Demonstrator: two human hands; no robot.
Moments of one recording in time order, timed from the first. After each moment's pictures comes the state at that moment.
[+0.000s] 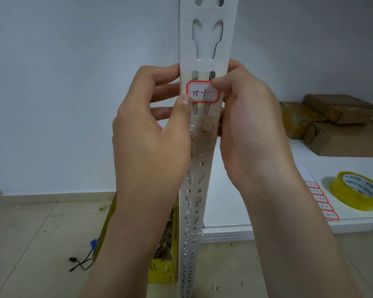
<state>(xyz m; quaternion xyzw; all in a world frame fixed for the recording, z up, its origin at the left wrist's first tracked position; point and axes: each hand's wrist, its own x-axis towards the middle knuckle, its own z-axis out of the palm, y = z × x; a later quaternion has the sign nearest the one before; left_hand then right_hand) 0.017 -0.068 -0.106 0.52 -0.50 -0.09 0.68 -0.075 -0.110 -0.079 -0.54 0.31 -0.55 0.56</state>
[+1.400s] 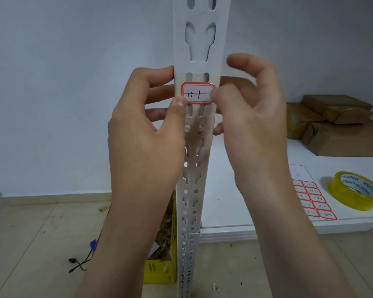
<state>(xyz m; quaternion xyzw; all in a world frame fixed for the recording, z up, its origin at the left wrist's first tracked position) 0.016 -0.069 -0.107 0.53 -0.50 -0.07 0.68 -0.086 -0.103 -0.092 -0.59 0.32 -0.64 0.38</state>
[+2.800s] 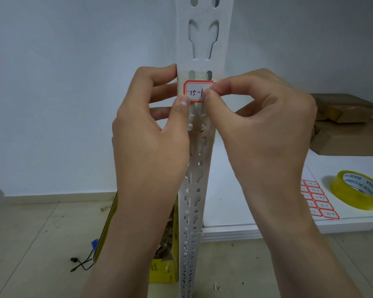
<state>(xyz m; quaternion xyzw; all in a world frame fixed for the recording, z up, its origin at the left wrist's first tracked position) 0.014 -0.069 -0.107 0.53 -0.50 -0.07 0.68 -0.092 -0.109 -0.106 -0.65 0.38 -0.66 0.02</state>
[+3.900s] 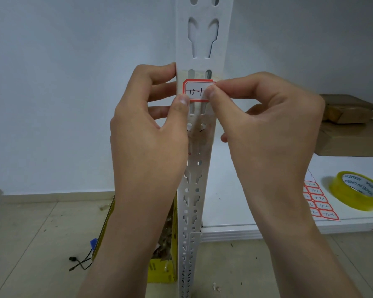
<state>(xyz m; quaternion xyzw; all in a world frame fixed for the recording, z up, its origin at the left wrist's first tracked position) 0.015 -0.069 -0.107 0.53 -0.50 -0.07 0.69 -0.094 -0.106 -0.106 -0.64 0.39 -0.66 0.06</state>
